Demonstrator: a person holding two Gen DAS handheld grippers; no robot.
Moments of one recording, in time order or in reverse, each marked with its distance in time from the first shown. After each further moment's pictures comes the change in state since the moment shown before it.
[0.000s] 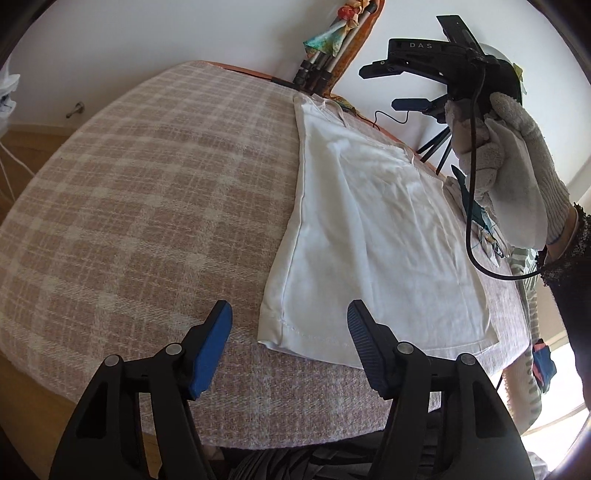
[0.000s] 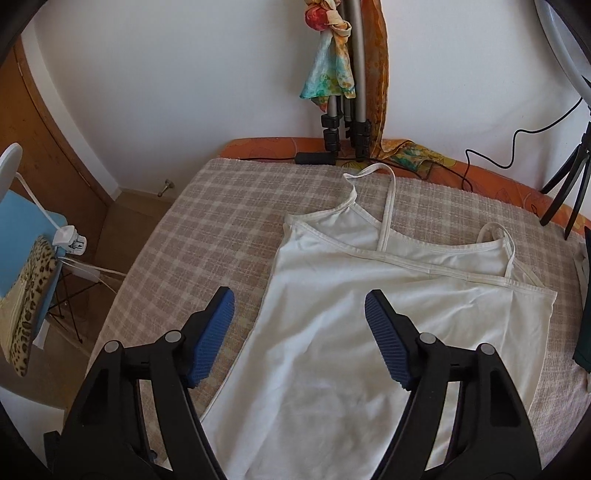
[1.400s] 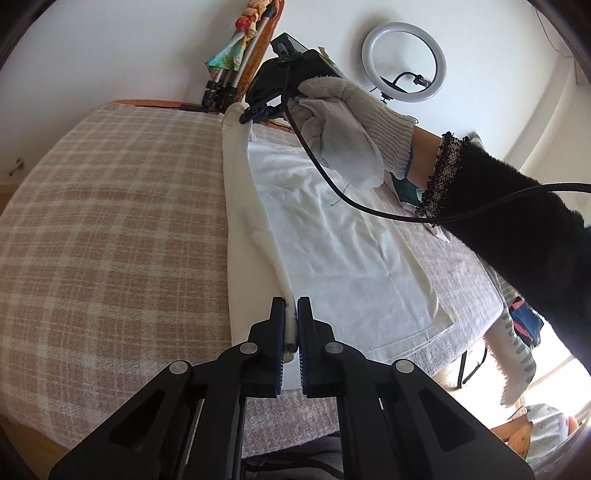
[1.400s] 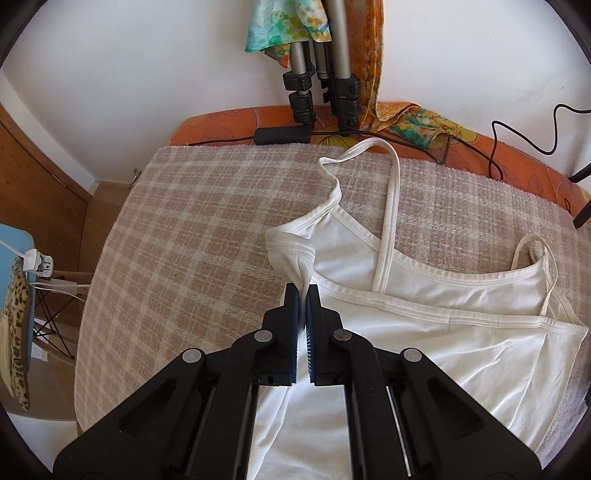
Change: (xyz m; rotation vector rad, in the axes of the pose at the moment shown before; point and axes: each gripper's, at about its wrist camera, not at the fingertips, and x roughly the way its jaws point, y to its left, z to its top) left arm -0.006 -0.070 0.006 0.220 -0.041 -0.173; right arm 0.067 -0.051 0.039 0.072 0.133 -0.031
